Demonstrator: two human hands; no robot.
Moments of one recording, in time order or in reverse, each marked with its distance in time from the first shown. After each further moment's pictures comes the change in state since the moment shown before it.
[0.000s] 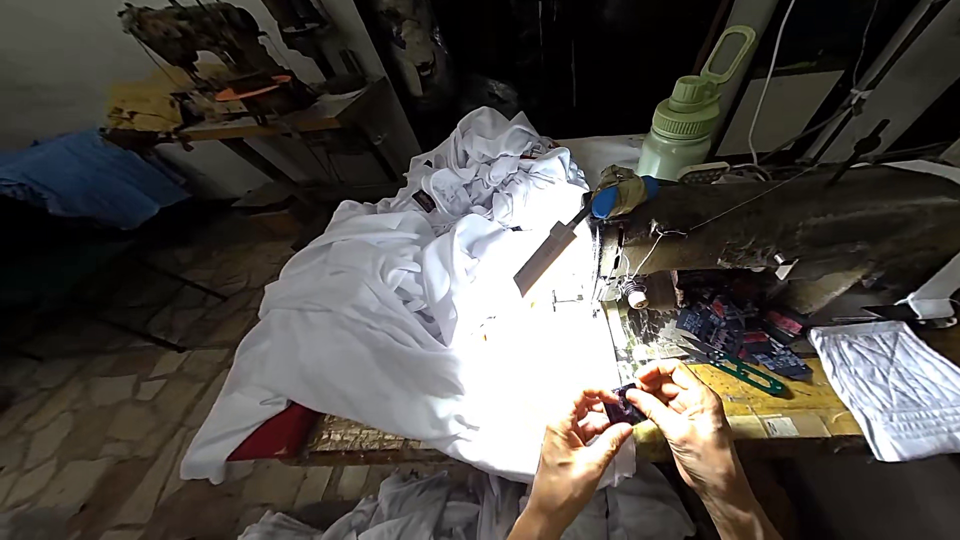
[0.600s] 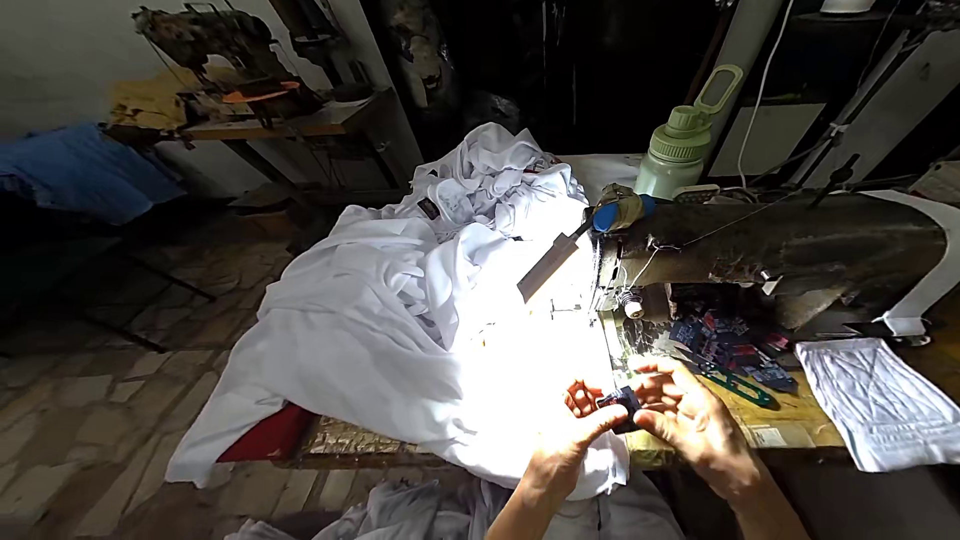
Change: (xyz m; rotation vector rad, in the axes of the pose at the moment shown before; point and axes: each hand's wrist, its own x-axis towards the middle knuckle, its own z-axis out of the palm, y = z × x) left_hand 0.025 0.014 0.006 -0.230 0.150 -0.412; right_hand 0.012 -0.018 -0.029 -0.147 -0.288 -0.030
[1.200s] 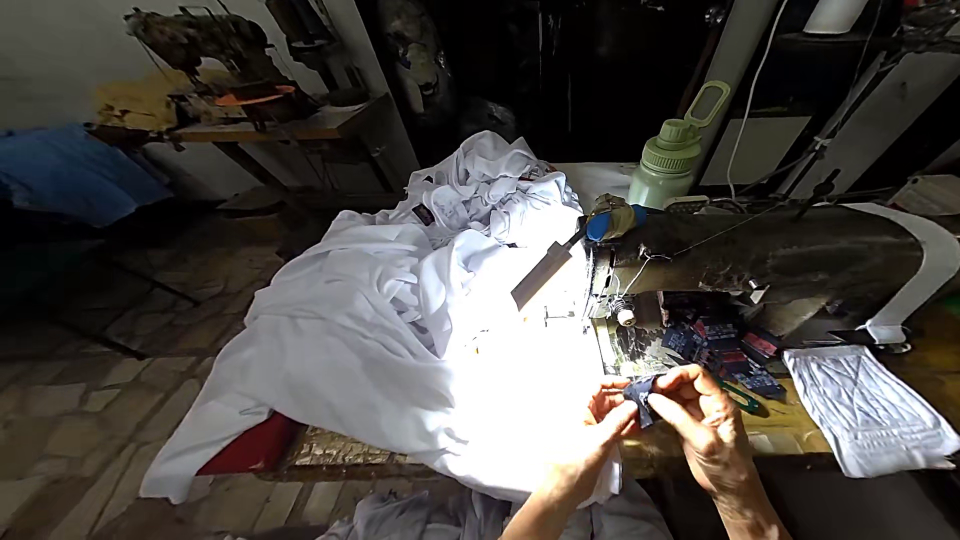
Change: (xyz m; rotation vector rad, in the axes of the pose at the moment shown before) left_hand 0.018 -0.021 0.014 0.052 -0.187 0.011; right_hand 0.003 0.016 -0.003 0.254 0.270 -0.131
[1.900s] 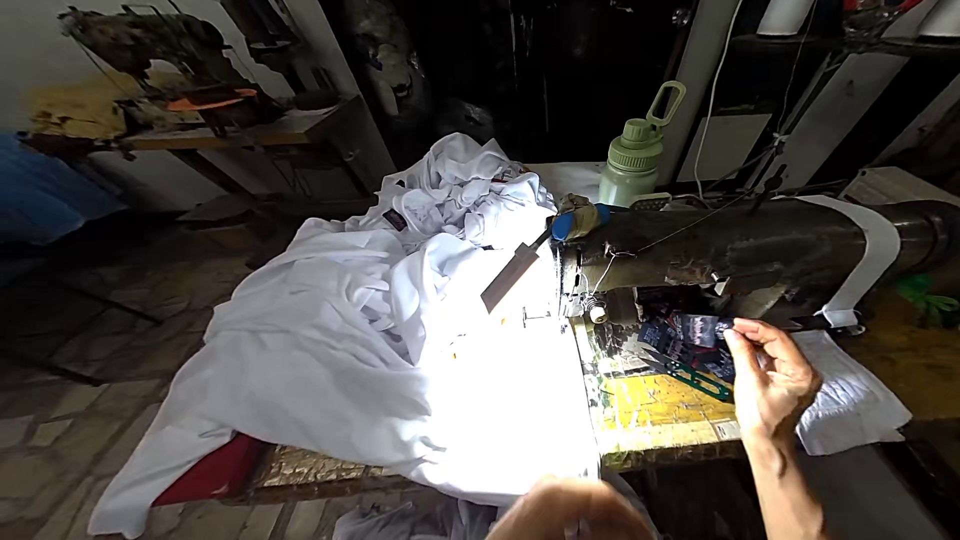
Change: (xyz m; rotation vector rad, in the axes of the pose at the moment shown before) left_hand -0.078 0.049 -0.013 0.484 -0.627 0.298; right_hand 0.041 -0.007 -0.083 -0.729 0.440 -0.400
